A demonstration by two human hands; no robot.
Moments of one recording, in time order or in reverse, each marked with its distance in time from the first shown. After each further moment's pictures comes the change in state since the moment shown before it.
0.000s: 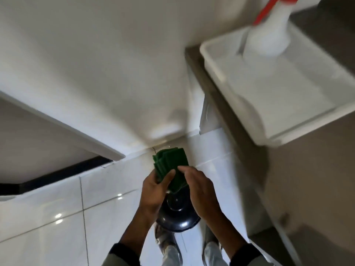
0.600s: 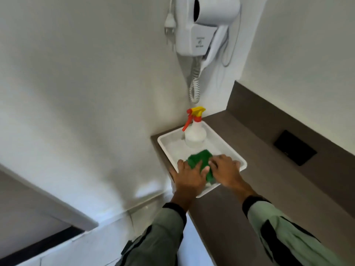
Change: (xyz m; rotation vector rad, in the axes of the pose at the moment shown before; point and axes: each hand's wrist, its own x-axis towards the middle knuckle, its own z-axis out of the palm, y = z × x) left_hand -0.030 0.188 0.210 1.276 0.089 0.706; right_hand 0.064 -0.119 -0.266 -0.847 0.204 0.034
